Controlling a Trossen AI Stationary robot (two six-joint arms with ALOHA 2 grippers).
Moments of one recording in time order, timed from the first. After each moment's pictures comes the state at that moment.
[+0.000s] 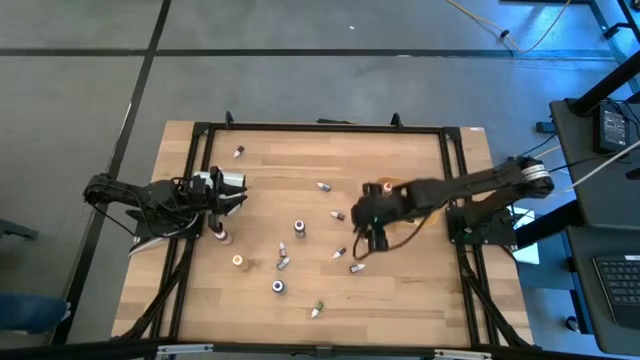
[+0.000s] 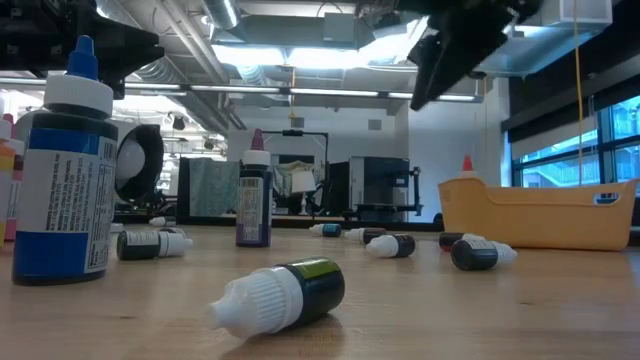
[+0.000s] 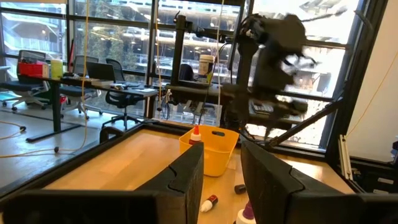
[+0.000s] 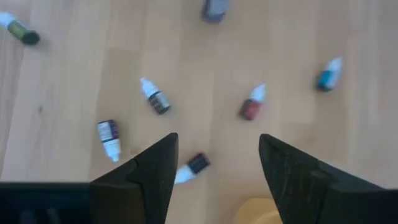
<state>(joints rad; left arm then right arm) -0.22 0.01 0.07 0.10 -0.43 -0.09 0.19 1.53 1.21 -0.77 0.14 0.07</state>
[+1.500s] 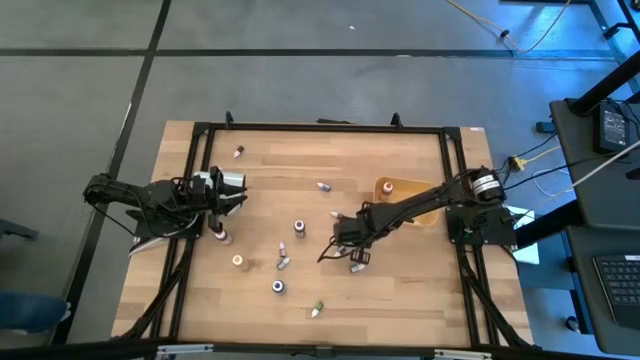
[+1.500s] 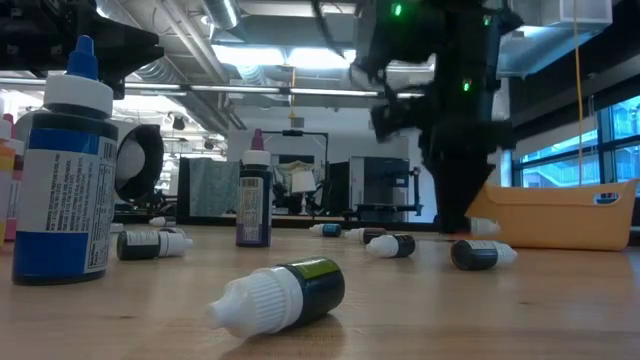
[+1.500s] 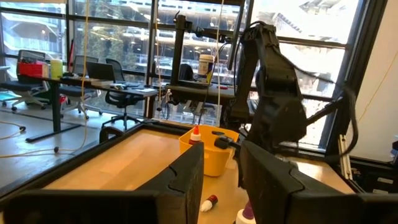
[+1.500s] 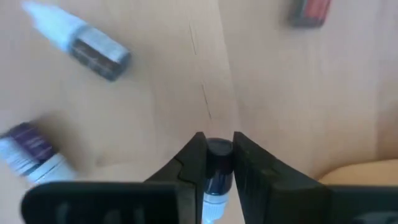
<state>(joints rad) -0.22 0.01 0.07 0.10 -0.42 -0.09 0.20 1.88 1.23 -0.81 0.14 0.42</state>
